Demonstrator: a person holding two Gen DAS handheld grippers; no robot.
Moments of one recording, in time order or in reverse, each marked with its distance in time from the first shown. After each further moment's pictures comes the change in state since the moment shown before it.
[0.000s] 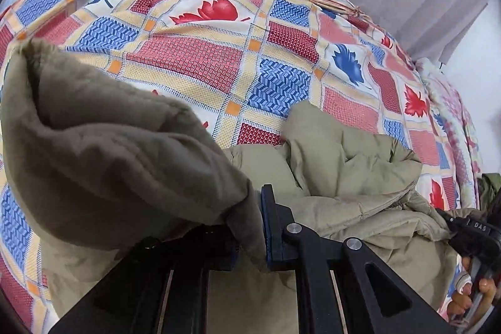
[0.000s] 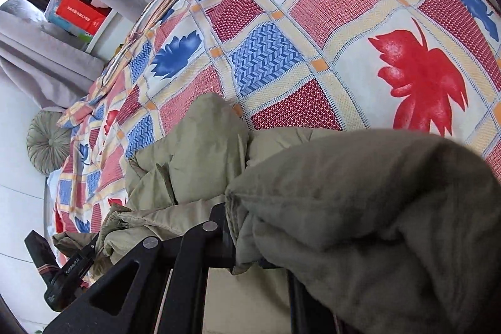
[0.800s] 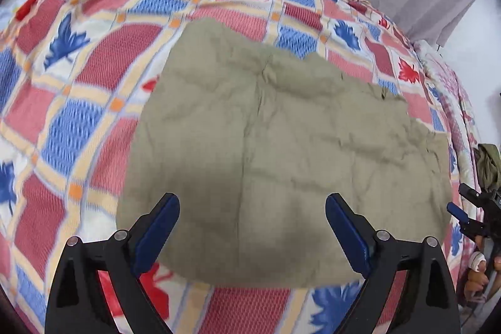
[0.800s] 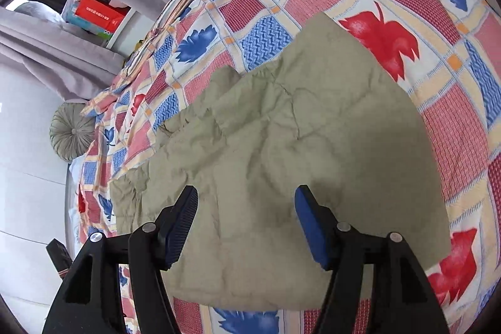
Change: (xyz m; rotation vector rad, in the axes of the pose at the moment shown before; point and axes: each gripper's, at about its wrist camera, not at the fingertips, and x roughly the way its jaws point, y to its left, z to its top) left arm -0.093 0.037 -0.106 -0.016 0.064 0.031; right arm -0.083 -0.022 -0.073 0.023 0.035 0.085
